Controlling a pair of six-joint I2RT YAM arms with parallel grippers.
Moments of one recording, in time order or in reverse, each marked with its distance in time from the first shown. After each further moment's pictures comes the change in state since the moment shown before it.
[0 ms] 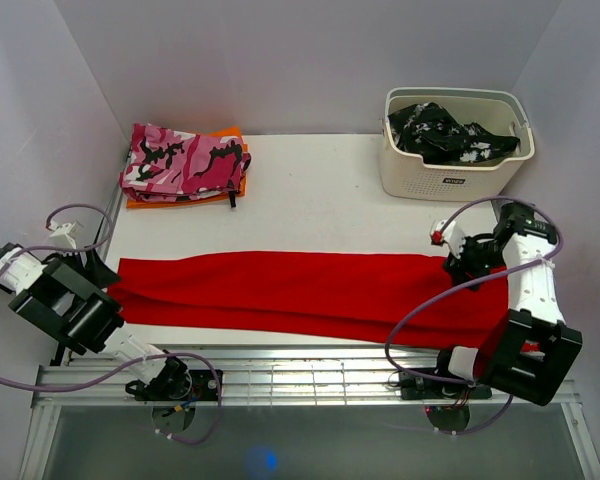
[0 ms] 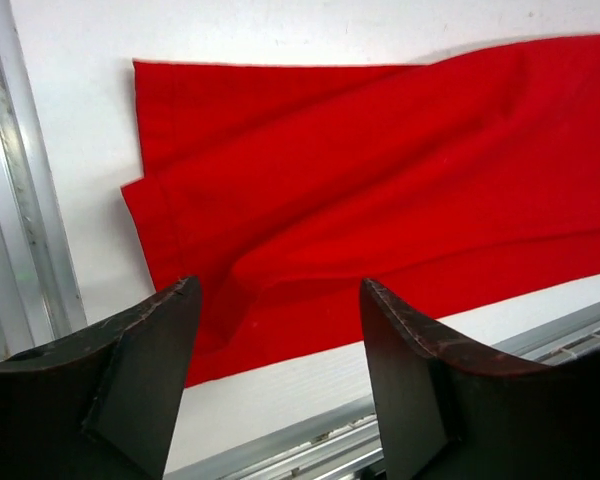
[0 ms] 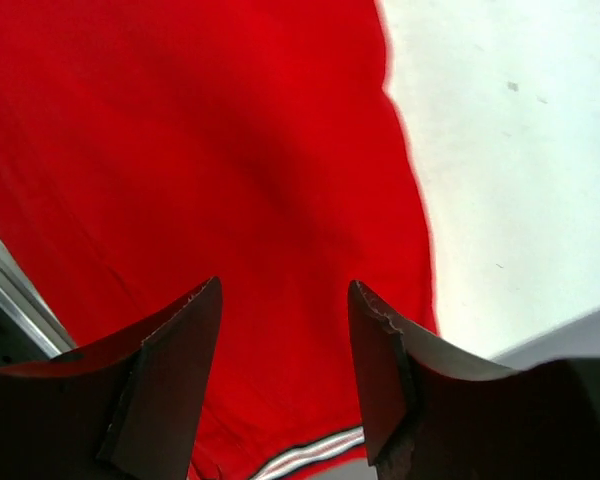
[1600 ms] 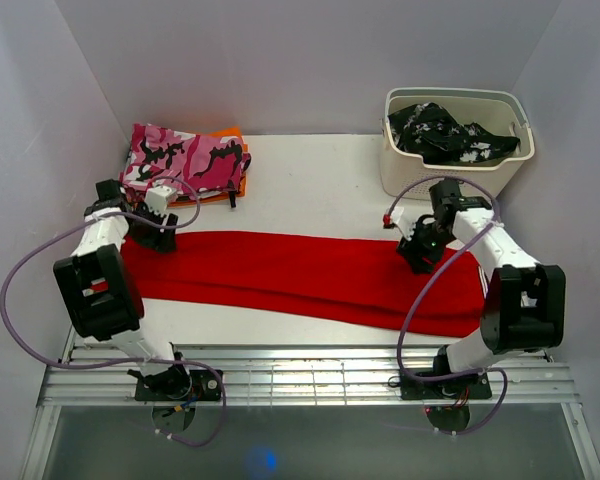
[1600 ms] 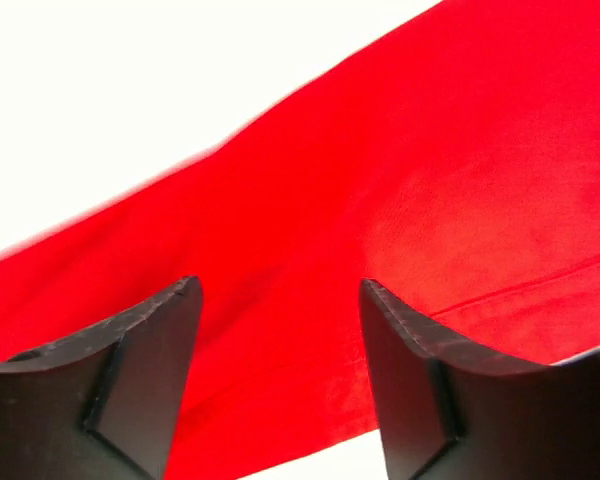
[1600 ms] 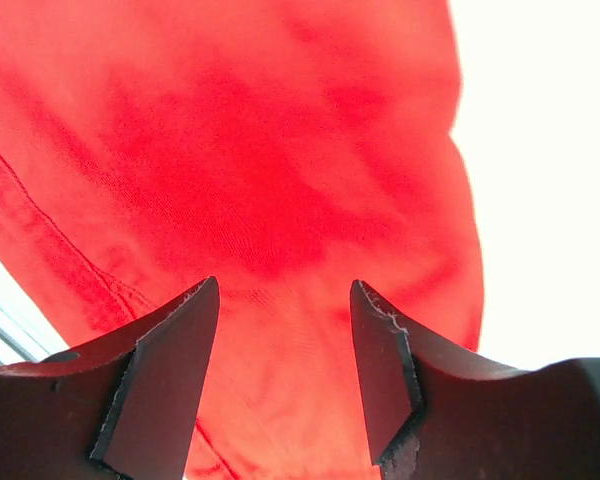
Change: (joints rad) left arm -0.673 -0.003 -0.116 0.480 -0.394 -0.298; right arm 0.462 0.255 0.000 0.246 0.189 0.451
